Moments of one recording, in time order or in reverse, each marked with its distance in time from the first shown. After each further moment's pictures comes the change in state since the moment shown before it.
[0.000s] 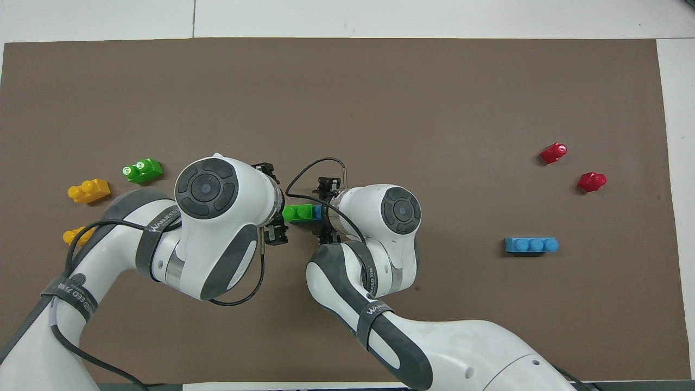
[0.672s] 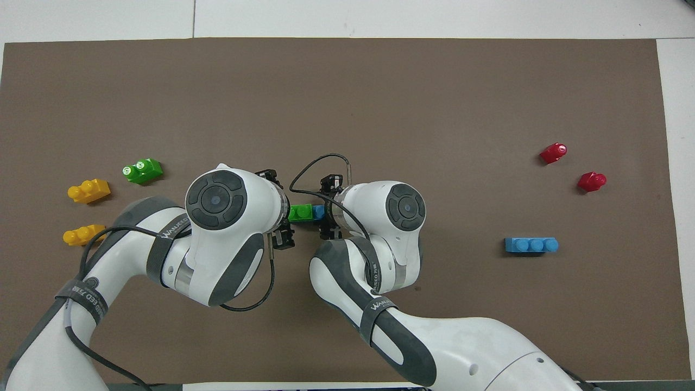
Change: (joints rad) left arm -0.019 0.001 -0.001 -0.046 0.000 0.054 -0.072; right arm -0.012 -0.002 -0.007 0.002 0.004 0.001 0.002
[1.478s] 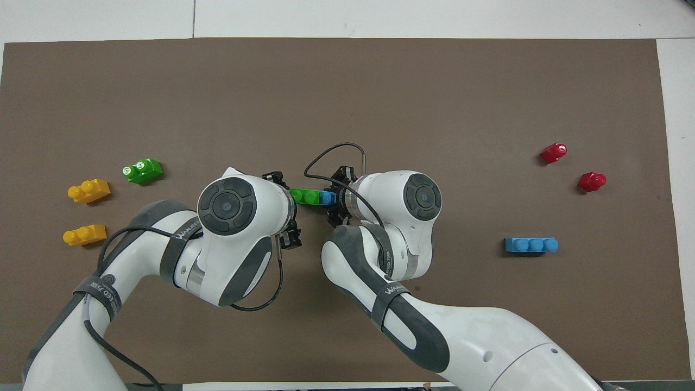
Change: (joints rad) left arm -0.014 0.028 -0.001 -0.015 0.000 0.082 -0.021; right arm -0.045 0.000 -0.001 0.004 0.026 0.000 0.000
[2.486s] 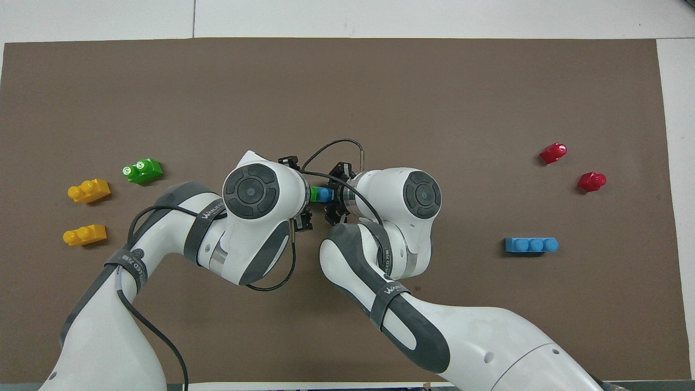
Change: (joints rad) left arm -0.022 0.120 0.004 0.104 0.041 0.040 0.022; right arm 0.003 0.000 0.002 0.019 0.001 0.000 0.000
